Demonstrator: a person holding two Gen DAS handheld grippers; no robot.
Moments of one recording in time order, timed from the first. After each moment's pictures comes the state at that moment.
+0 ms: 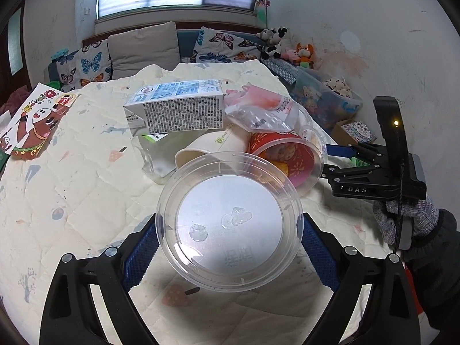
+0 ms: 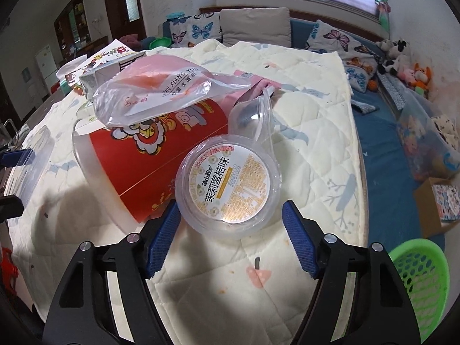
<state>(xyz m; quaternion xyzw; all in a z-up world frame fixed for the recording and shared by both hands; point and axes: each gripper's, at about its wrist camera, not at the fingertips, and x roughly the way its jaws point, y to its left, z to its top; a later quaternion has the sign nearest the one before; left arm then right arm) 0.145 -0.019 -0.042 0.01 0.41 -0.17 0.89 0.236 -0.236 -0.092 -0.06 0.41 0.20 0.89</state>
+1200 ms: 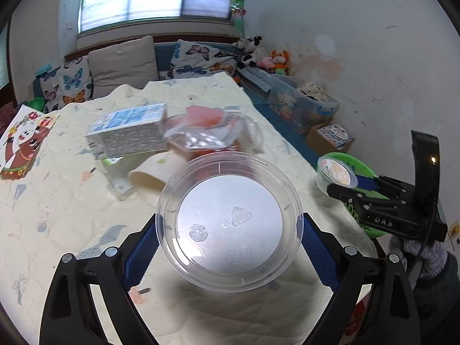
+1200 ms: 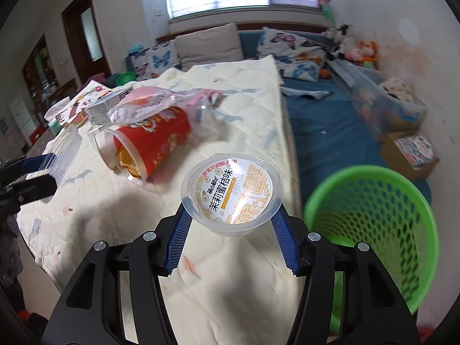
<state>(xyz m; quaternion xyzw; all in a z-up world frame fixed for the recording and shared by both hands) 0.118 -0.067 -0.016 0.01 0.38 -0.22 0.90 0.124 -0.305 -0.053 0.02 0.38 0.09 0.92</state>
